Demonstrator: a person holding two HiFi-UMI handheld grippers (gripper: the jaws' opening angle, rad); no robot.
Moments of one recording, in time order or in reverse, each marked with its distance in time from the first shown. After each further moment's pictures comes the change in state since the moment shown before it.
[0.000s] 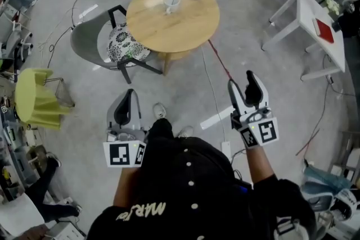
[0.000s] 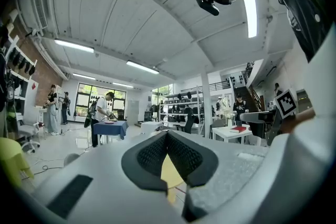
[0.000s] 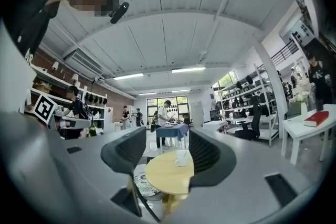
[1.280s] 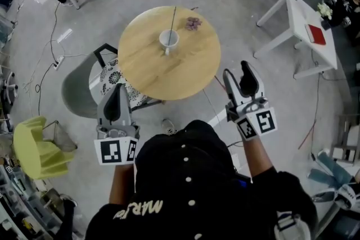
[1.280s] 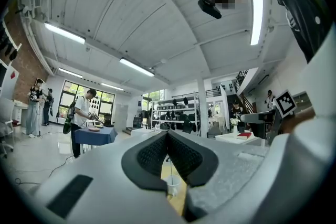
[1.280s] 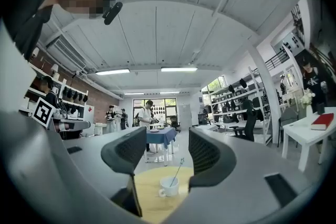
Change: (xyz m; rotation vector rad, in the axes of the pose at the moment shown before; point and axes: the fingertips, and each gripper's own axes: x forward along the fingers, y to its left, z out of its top) left arm 0.283 0.197 0.021 -0.018 -0.064 -0.136; right arm 0.298 -0.059 0.009 -0.007 -0.025 -0.149
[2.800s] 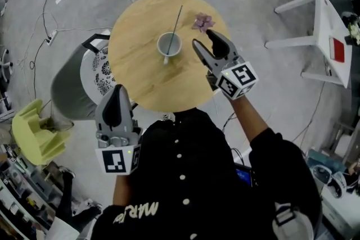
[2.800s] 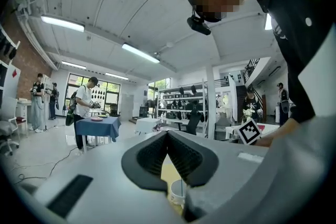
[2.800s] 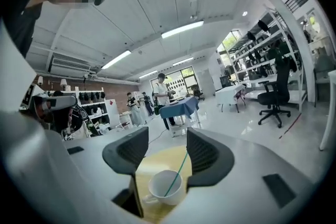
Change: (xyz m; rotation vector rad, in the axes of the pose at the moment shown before) left arm 0.207 0.032 -0.060 -0.040 0.088 0.070; right arm 0.294 -0.096 -0.195 0.212 0.318 0.295
